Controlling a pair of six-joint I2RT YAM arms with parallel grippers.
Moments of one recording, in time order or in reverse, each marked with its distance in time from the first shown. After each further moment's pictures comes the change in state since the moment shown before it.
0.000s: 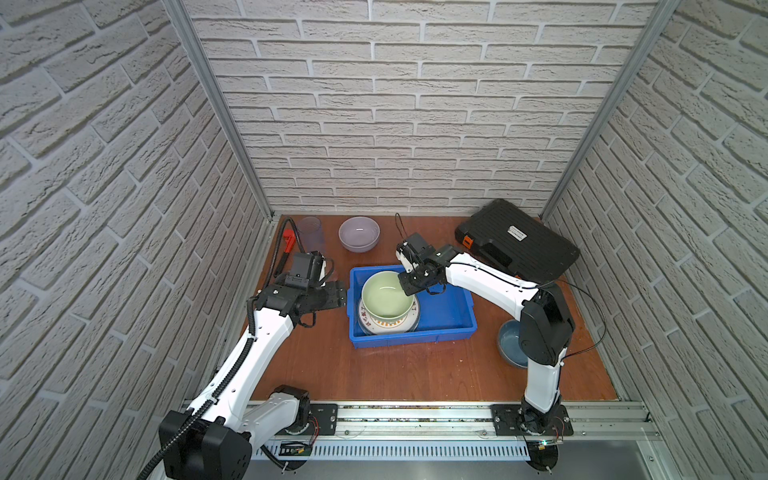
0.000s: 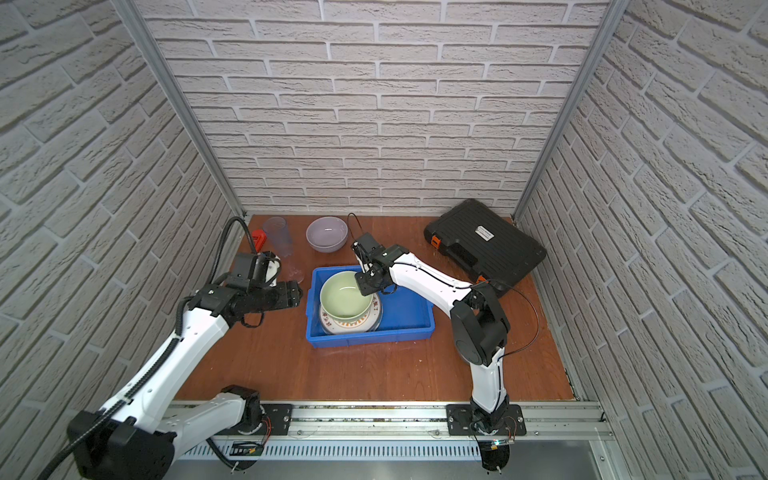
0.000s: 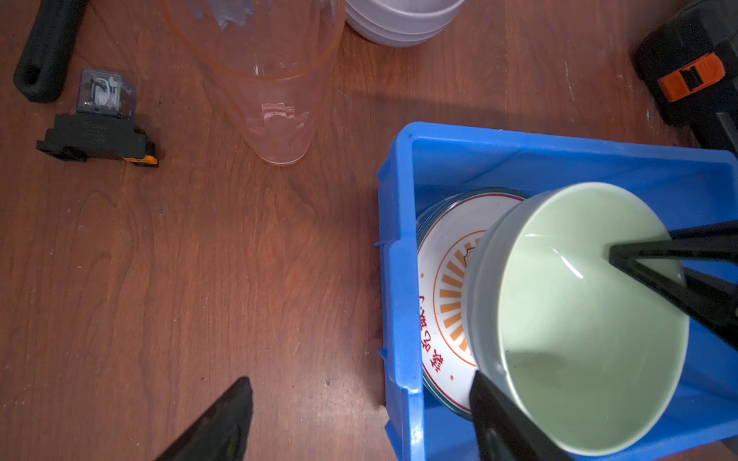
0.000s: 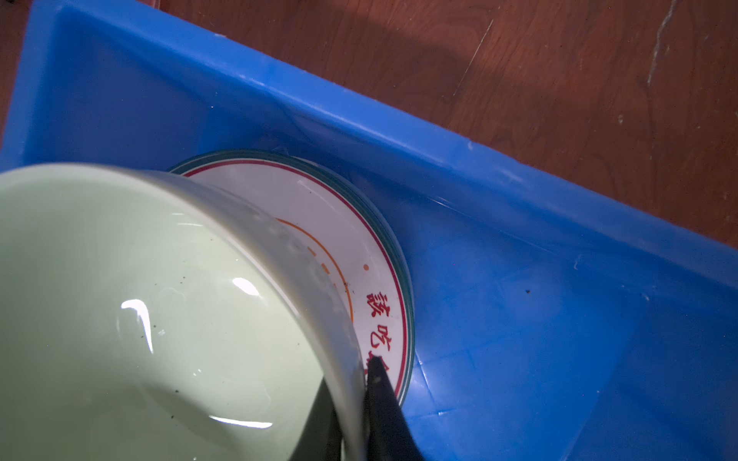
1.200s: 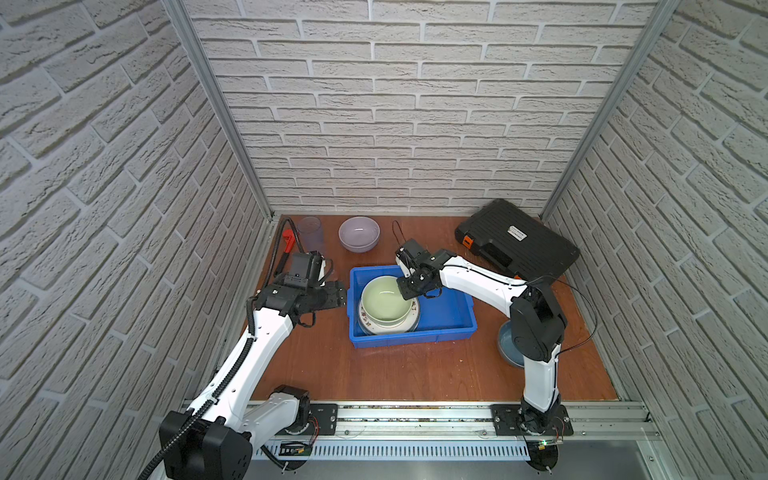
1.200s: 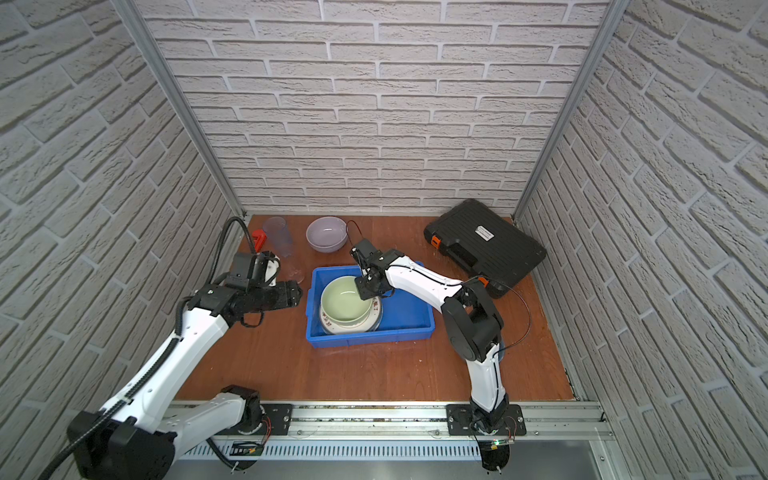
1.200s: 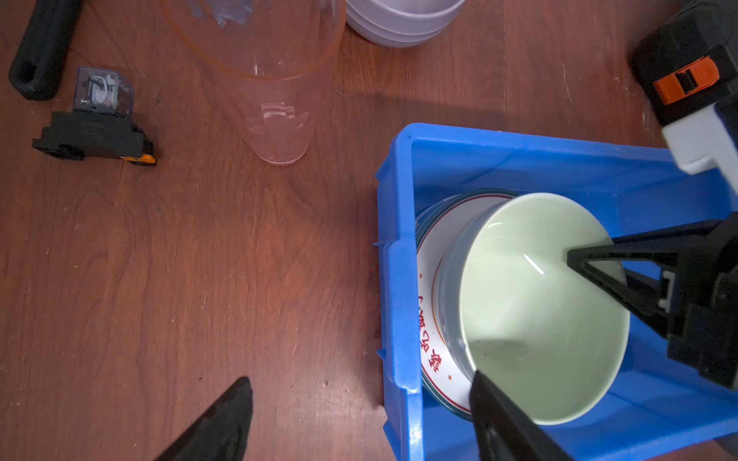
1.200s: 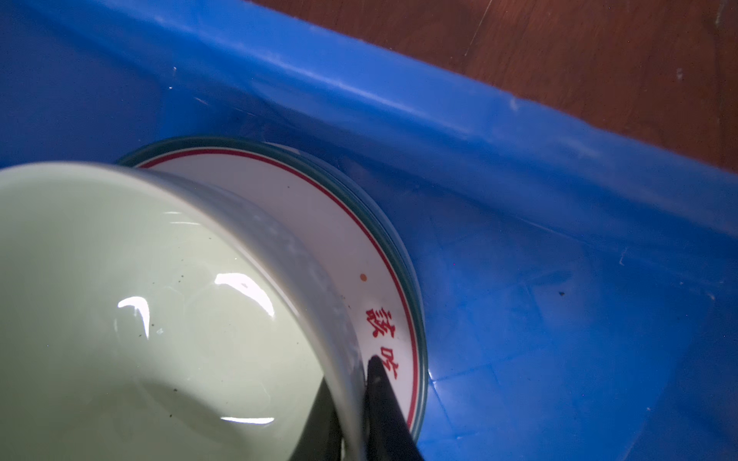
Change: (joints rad) left arm 0.006 0.000 0.000 0.001 0.013 0.000; right arm 0.003 0.050 -0.034 0.045 -0.009 0.047
